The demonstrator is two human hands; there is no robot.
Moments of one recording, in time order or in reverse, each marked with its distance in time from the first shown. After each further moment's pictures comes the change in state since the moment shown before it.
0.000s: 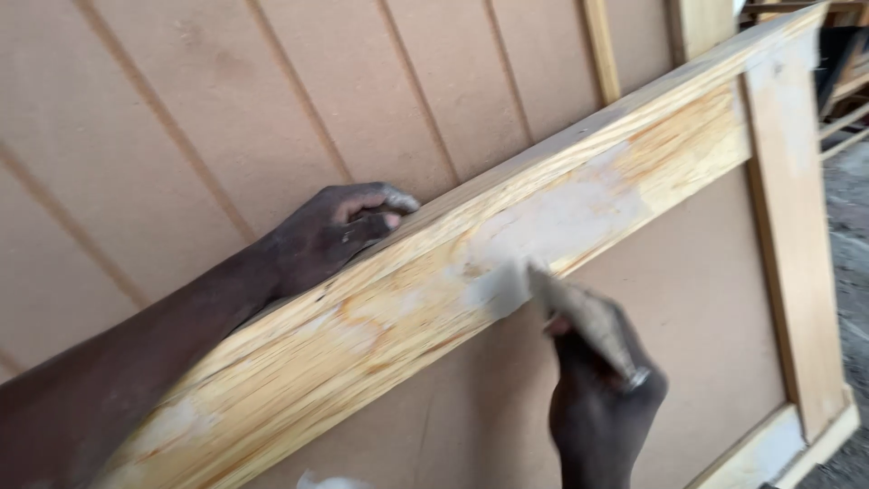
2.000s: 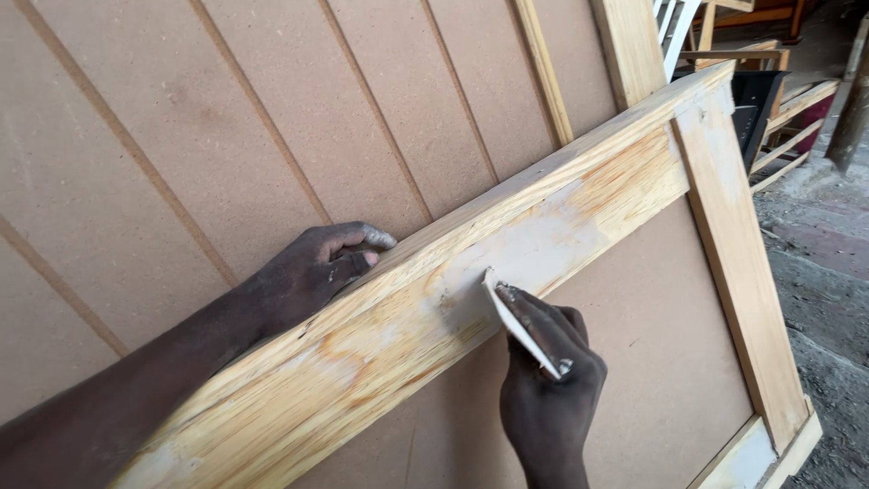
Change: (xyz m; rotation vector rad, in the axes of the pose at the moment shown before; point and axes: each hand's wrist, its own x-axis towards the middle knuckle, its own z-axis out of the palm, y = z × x) left_hand 0.004 -0.003 0.003 -0.026 0.027 -0.138; right_hand 0.016 0.016 0.016 -0.144 0.003 -0.252
